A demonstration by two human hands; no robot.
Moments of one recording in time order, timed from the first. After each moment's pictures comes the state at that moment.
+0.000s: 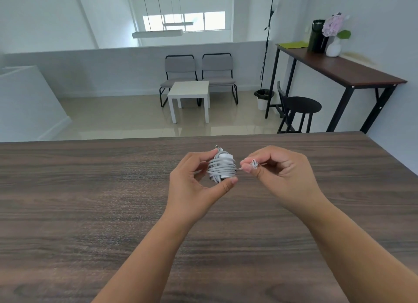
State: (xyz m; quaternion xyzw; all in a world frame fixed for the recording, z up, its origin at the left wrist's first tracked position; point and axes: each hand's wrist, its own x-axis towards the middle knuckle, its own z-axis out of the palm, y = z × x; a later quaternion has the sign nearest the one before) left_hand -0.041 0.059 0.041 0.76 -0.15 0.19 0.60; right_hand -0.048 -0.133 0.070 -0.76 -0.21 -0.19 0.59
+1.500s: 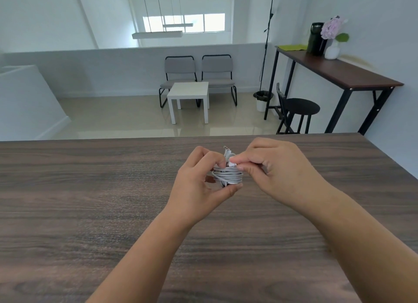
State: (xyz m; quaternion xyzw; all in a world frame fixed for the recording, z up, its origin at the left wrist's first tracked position) left_hand -0.042 0.061 0.049 0.80 -0.29 0.26 0.45; right_hand -0.056 -0.126 0.110 -0.90 -0.30 -0.23 0.23
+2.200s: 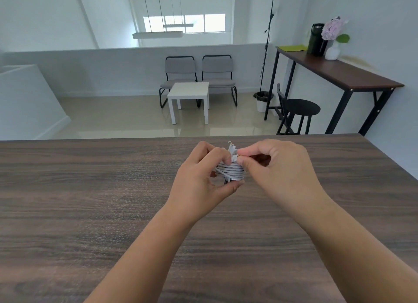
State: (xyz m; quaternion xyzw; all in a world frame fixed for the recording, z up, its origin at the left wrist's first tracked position) left_hand -0.044 0.058 0.064 0.82 -0.28 0.28 0.40; right_hand -0.068 -0.107 0.116 -0.90 -0.10 -0.21 0.37
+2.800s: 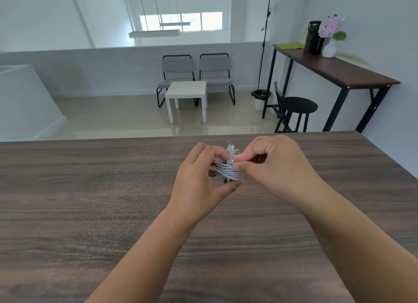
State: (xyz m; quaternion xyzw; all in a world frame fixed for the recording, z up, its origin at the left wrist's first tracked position) left_hand -0.046 0.051 0.060 0.83 -0.24 0.29 0.42; right_hand -0.061 -0.112 0.120 -0.90 -0.10 -0.13 0.40
